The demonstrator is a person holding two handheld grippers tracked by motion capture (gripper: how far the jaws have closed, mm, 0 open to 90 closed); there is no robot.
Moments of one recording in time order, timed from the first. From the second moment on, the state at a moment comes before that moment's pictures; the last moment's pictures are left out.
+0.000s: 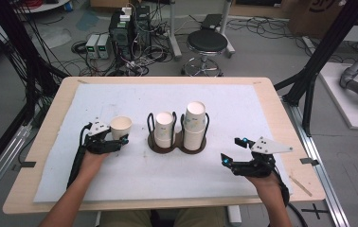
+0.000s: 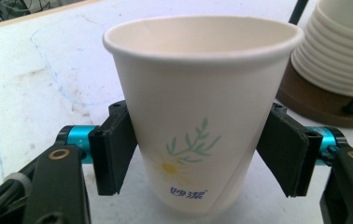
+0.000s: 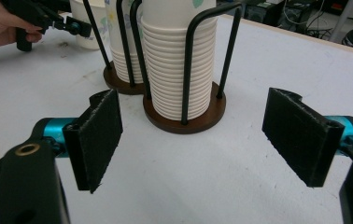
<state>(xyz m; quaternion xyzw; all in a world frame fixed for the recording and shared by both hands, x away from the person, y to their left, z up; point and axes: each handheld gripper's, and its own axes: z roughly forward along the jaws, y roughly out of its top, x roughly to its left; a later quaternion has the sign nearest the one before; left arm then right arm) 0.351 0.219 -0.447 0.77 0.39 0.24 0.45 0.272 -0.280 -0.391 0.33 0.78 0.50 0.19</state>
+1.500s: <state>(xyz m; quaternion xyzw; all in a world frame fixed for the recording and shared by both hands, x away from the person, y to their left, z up) 0.272 0.284 -0.412 0.65 0.37 0.25 0.61 0.271 -0.295 -0.404 0.37 0.77 0.49 0.20</state>
